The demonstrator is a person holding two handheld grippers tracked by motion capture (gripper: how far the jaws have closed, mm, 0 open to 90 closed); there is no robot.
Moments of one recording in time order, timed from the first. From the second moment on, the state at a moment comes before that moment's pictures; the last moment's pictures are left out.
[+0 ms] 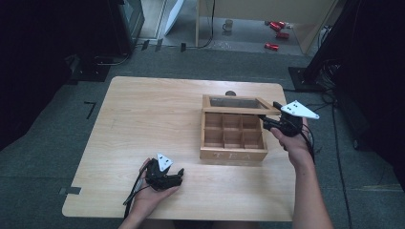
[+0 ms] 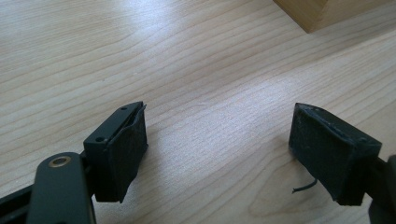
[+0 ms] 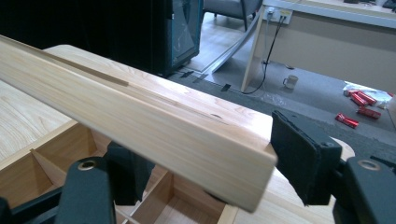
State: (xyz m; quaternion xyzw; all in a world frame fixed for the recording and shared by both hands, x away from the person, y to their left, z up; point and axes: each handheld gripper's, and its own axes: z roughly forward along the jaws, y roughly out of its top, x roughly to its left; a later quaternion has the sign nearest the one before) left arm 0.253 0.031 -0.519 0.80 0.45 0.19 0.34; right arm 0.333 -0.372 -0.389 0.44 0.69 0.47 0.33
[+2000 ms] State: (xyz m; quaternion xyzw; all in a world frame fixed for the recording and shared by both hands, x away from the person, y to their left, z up) left arm 0.256 0.031 -0.519 0.80 0.45 0.18 0.35; right arm 0.421 -0.386 -0.368 0.48 0.64 0.52 0.29
